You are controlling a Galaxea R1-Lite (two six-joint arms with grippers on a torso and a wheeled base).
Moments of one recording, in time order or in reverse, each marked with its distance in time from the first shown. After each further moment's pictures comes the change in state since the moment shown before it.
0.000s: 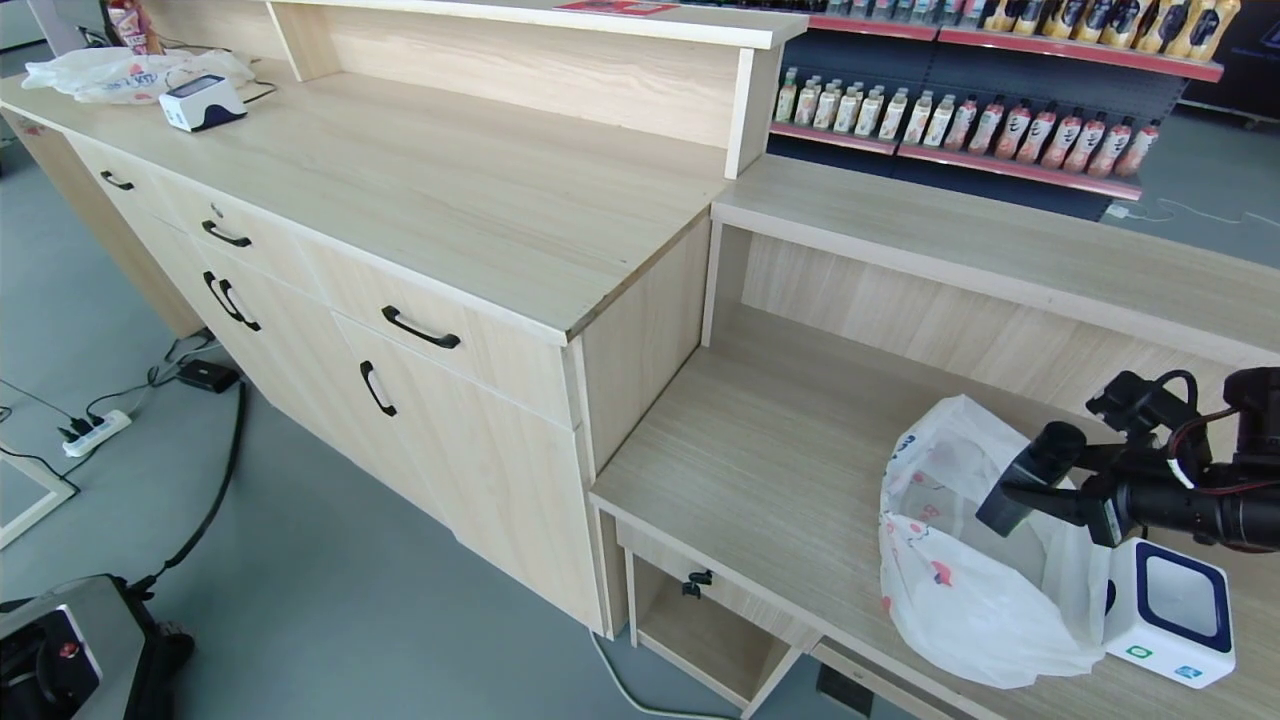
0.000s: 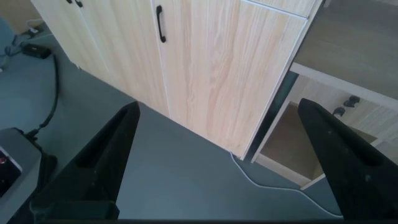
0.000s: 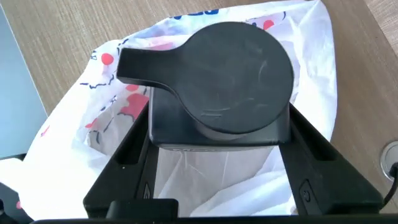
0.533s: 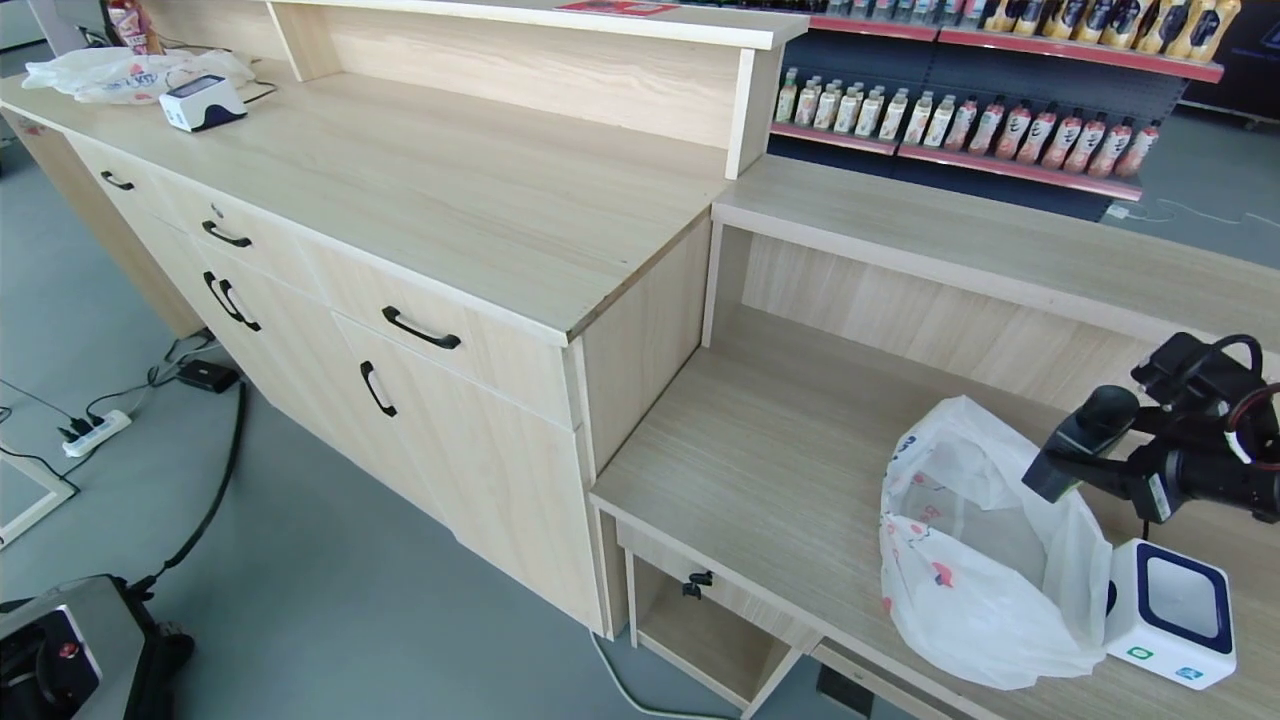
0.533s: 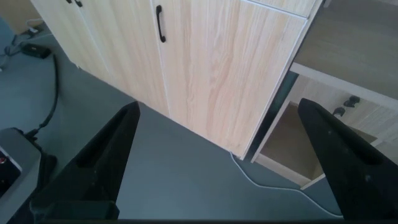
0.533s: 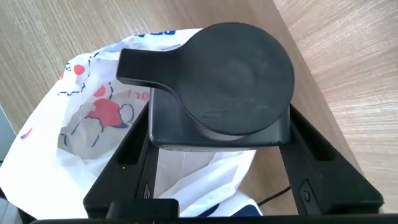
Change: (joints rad) left arm 0.000 0.000 0.000 0.000 0.000 0.000; right arm 0.004 -0.178 0.004 0.046 -0.138 -0.040
